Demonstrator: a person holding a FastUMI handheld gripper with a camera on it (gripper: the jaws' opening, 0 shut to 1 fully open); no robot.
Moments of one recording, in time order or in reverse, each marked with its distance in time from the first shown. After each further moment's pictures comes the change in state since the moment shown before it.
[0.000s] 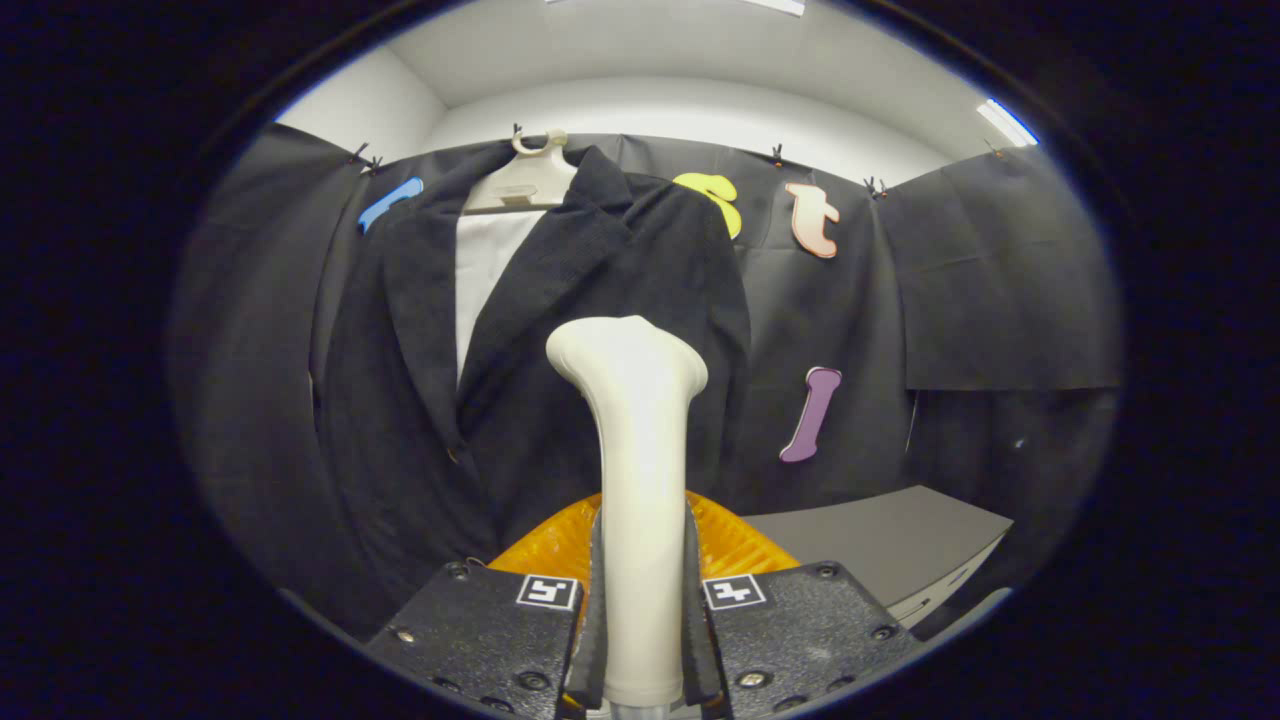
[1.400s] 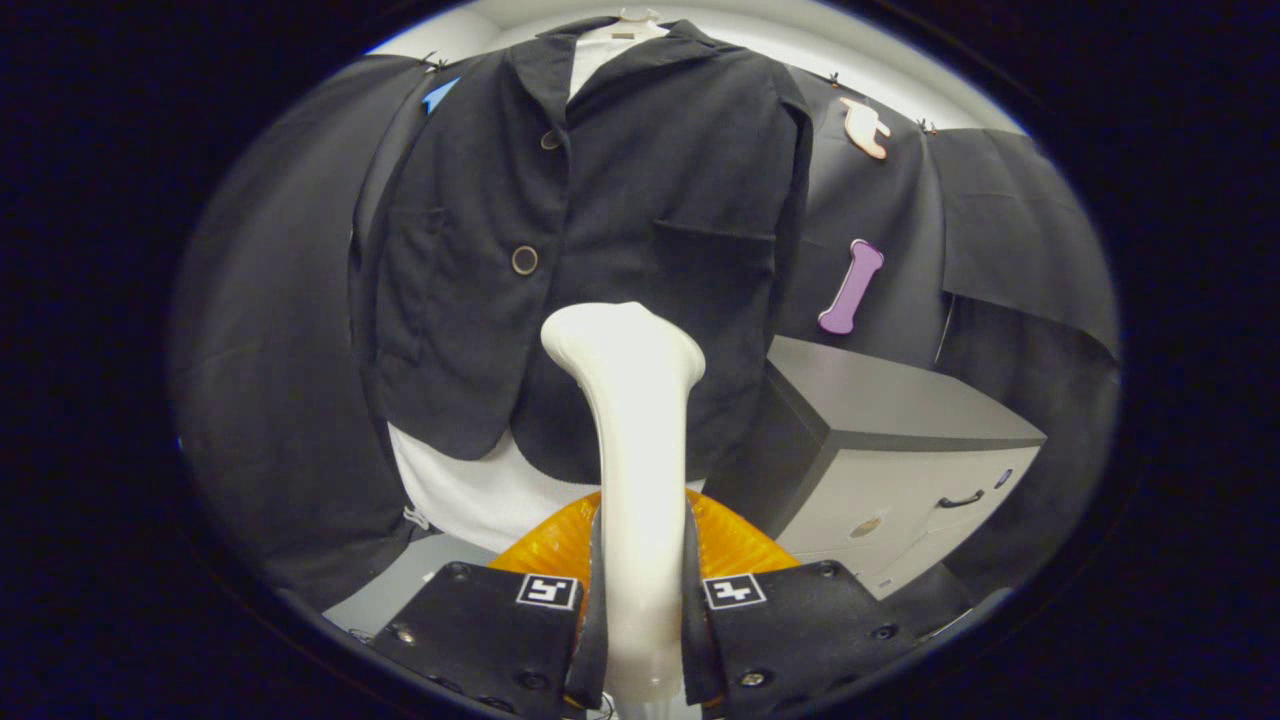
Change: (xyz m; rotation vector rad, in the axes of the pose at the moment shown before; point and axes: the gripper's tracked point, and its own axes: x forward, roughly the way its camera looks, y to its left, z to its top) arm -0.039 0.014 -0.233 -0.131 0.319 0.045
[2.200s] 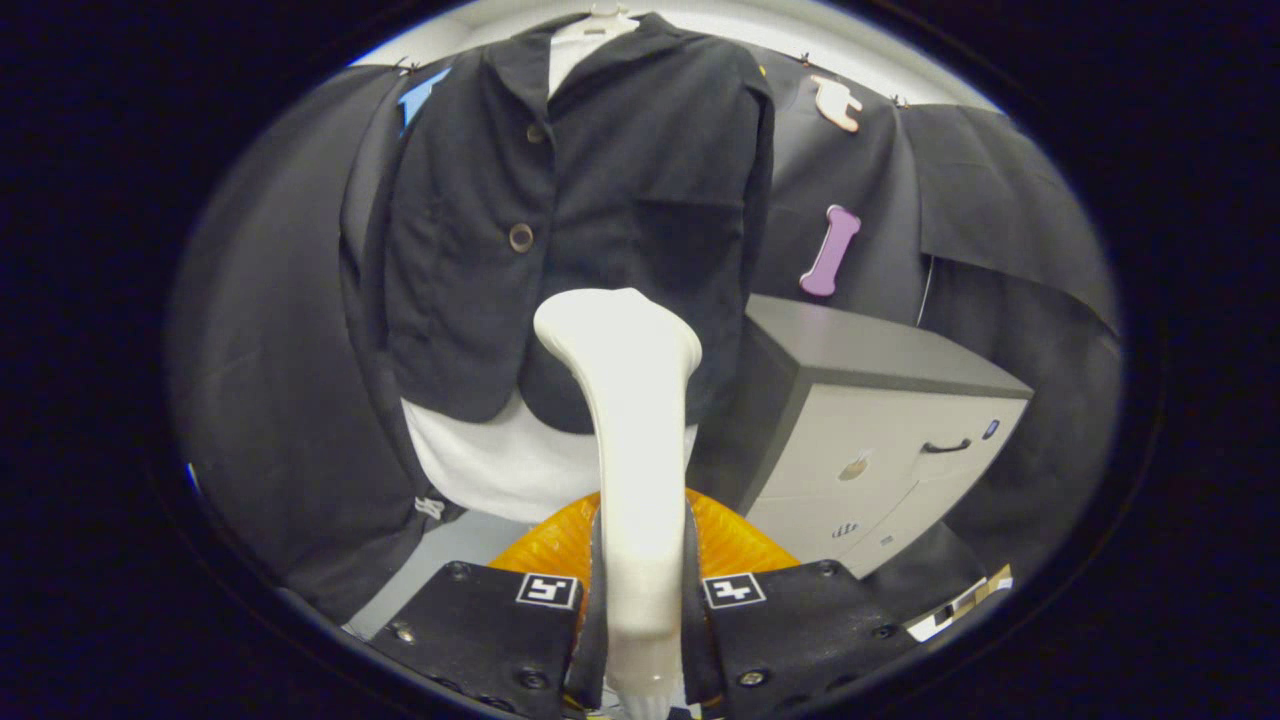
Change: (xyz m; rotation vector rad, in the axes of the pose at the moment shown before) arm -0.069 0.006 0.016 0.099 -0.007 -0.010
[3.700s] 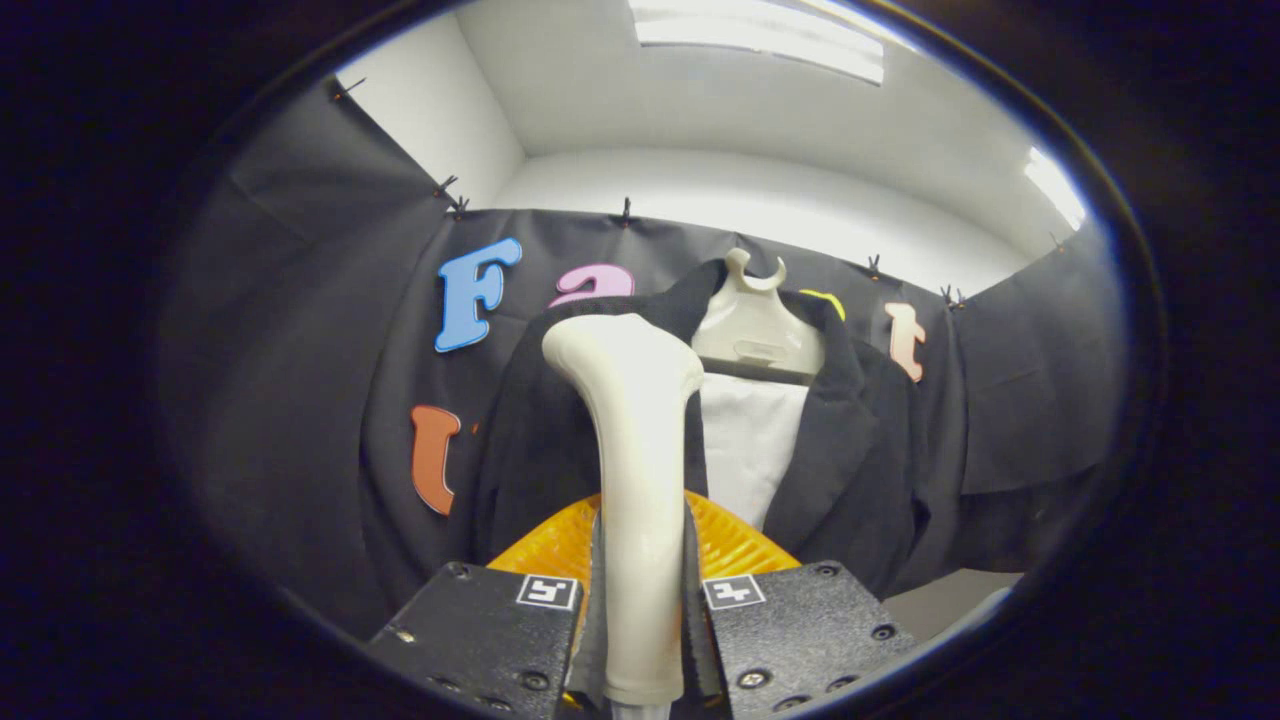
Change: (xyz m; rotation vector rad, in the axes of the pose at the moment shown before) arm 0.013 0.168 0.352 -0.100 -0.608 0.032
